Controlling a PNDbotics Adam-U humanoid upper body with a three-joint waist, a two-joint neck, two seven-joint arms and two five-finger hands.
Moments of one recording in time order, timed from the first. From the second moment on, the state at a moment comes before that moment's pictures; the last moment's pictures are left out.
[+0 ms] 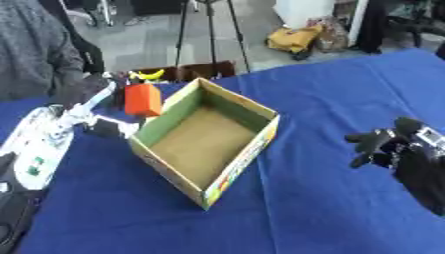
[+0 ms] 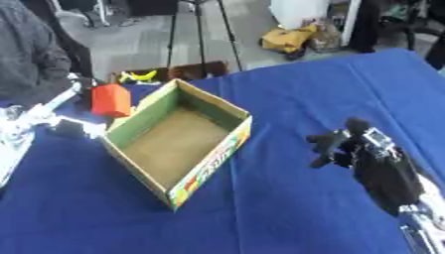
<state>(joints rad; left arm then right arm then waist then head) -0.78 0.38 -0.14 -1.22 -0.84 -0.09 -0.29 -0.12 -0.42 0.04 -1.91 -0.33 0.06 0.31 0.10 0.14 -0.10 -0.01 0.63</state>
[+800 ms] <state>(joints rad) -0.85 0.19 -0.09 -0.91 -1.00 -0.12 -0.01 -0.14 -0.42 0.06 -1.92 -0.32 0.06 0.34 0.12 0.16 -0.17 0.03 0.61</state>
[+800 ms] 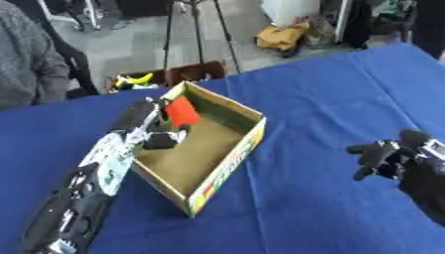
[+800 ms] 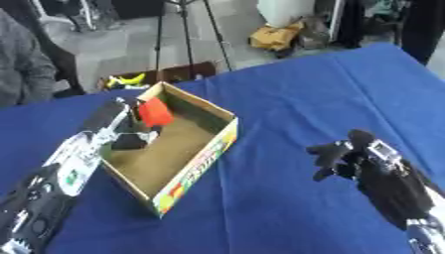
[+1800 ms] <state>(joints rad) -0.46 0.32 -0.10 -1.62 -0.34 -0.20 0.16 -0.13 -0.41 0.04 -1.92 -0.32 0.06 0.32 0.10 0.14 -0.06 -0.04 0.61</state>
